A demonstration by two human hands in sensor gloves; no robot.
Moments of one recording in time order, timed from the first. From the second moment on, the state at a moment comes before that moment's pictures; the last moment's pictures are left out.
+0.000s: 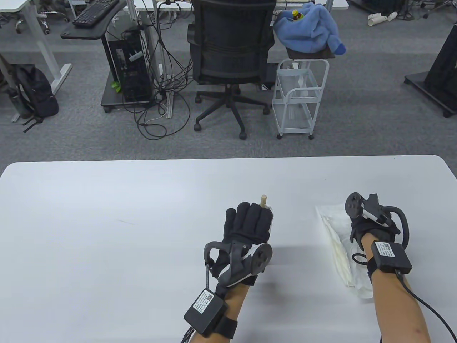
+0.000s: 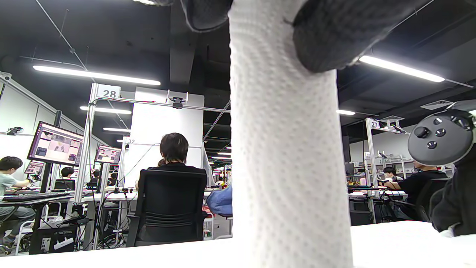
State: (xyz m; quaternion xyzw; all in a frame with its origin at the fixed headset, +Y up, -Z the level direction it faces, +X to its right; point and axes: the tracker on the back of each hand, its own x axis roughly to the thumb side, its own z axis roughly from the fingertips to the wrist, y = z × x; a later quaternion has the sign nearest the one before) left_hand -0.012 -0.653 -0.359 0.23 -0.14 0.04 0.96; right_hand 0.340 -0.731 -0.505 0.10 -0.12 -0.98 0.09
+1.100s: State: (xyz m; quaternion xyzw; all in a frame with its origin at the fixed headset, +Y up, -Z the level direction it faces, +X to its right) left_hand -0.125 -0.654 -0.284 0.21 -0.08 0.12 0.97; right_hand 0.253 -0.702 -0.355 -0.04 -0.03 -0.98 -0.17
